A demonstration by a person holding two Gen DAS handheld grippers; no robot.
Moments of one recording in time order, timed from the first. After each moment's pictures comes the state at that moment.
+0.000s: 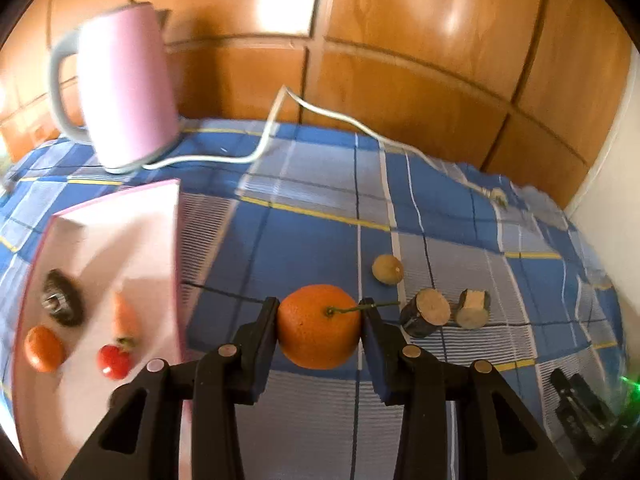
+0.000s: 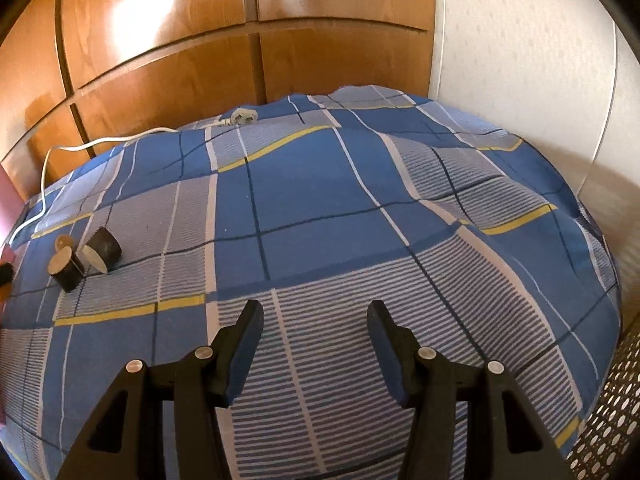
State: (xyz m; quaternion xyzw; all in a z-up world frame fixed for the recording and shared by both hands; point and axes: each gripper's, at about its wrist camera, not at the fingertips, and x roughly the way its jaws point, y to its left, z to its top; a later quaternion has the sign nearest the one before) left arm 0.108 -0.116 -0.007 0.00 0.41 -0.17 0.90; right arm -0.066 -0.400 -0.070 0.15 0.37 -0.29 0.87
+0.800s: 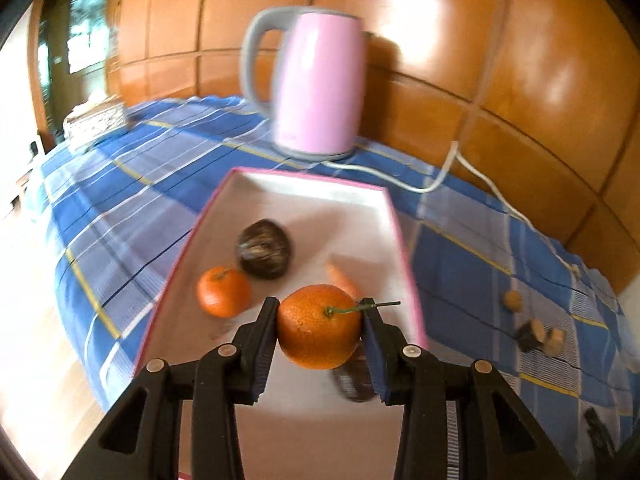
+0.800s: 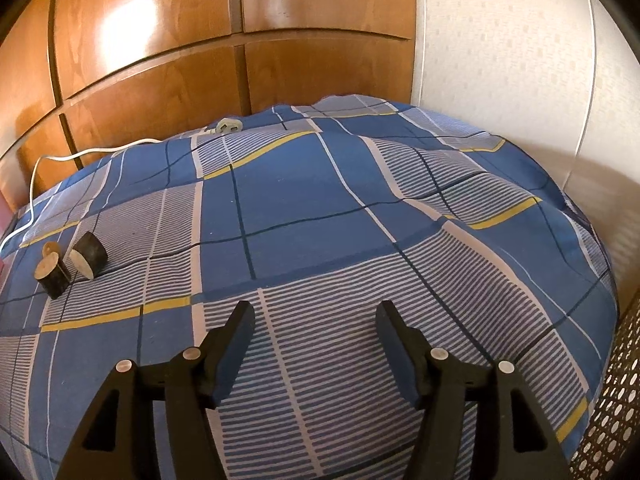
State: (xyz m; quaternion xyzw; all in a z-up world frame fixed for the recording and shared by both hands) left arm 0.072 0.030 -0.005 -0.09 0.38 0.01 0.92; right arm -0.072 -0.397 -0.075 0.15 0.35 -0.32 0.87
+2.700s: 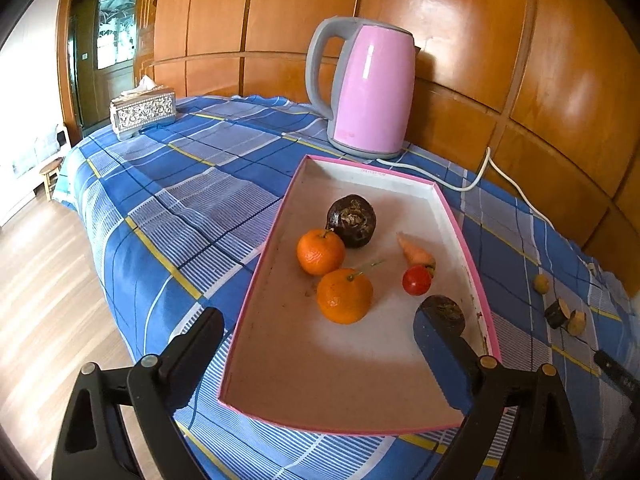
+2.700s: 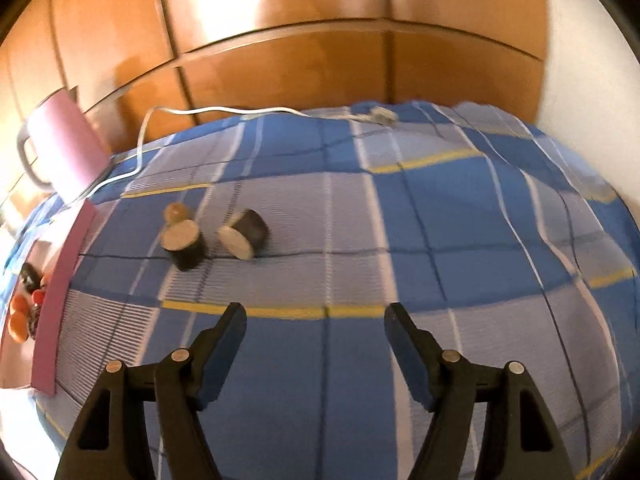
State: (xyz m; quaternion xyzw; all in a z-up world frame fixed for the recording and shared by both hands) left arm 0.016 0.078 -0.014 -0.09 0.37 0.05 0.92; right arm -0.015 -0.336 -0.050 0.12 0.39 -0.12 0.91
